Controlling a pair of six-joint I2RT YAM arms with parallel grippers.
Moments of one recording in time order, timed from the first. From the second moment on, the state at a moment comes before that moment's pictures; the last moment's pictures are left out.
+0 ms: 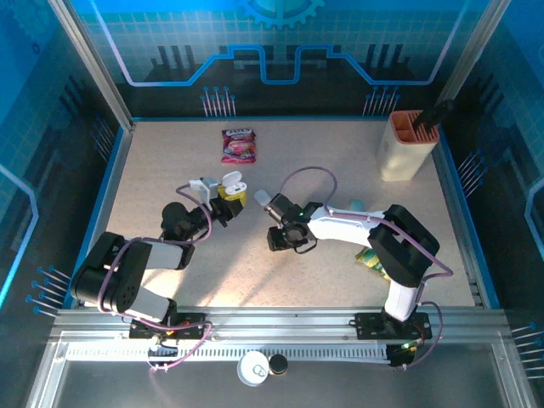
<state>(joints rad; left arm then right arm) -0.22 1.47 0.30 1.28 0.60 -0.33 0.86 1.80 1.10 -0.52 -0.03 0.62</state>
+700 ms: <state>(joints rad) -0.14 1.47 0.30 1.28 0.60 -0.33 0.96 1.80 1.25 -0.70 0.15 0.24</state>
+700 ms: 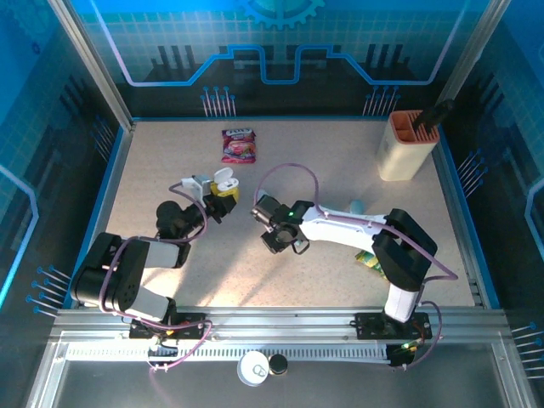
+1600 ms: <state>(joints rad) -0.13 1.46 0.28 1.28 0.60 -0.35 0.91 1.98 1.36 -0.84 0.27 0.14</state>
